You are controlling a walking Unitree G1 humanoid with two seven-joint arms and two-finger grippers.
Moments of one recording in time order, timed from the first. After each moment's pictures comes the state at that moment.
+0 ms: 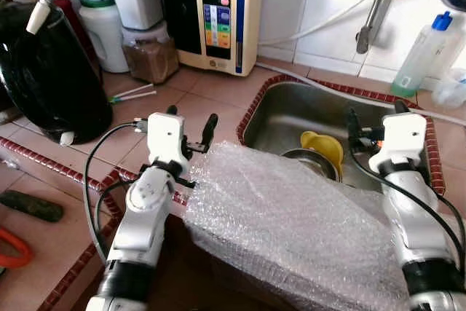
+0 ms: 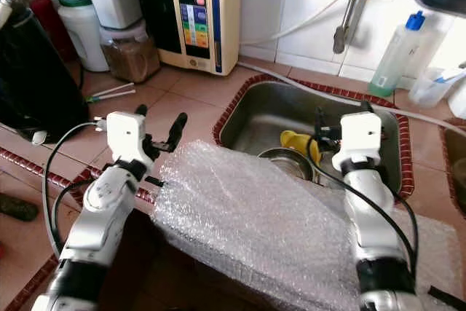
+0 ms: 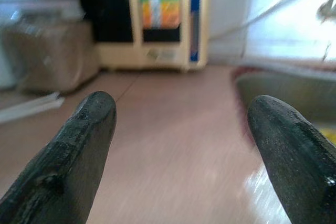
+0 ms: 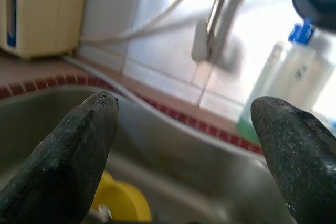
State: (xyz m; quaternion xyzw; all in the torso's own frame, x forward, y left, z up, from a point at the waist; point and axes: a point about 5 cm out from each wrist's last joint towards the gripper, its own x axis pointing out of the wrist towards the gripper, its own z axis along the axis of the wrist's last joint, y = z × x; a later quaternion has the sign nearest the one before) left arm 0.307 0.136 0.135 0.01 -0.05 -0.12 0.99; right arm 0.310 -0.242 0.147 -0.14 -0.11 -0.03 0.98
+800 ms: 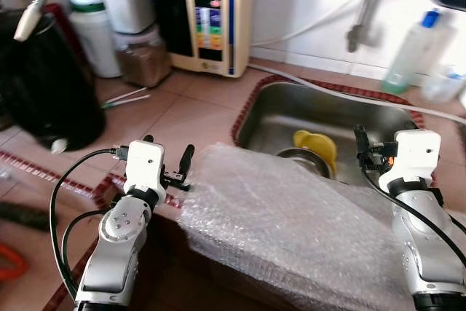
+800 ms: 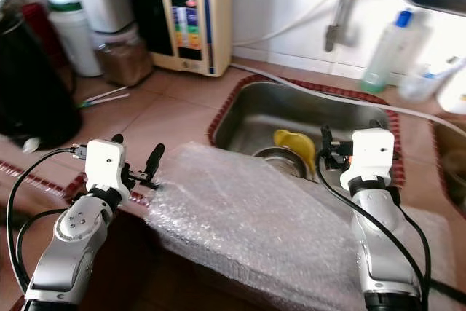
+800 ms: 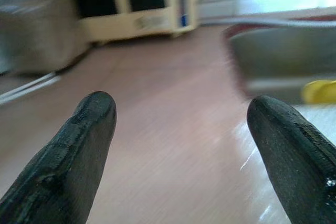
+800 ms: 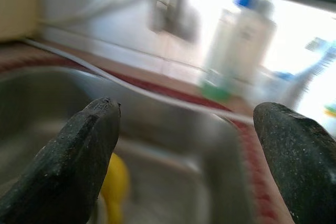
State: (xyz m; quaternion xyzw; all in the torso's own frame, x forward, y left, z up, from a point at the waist) left arm 0.288 0.149 0.130 0.06 0.00 -0.11 0.99; right arm 0.286 -0.242 0.145 -0.11 -0.06 -0.06 0.99
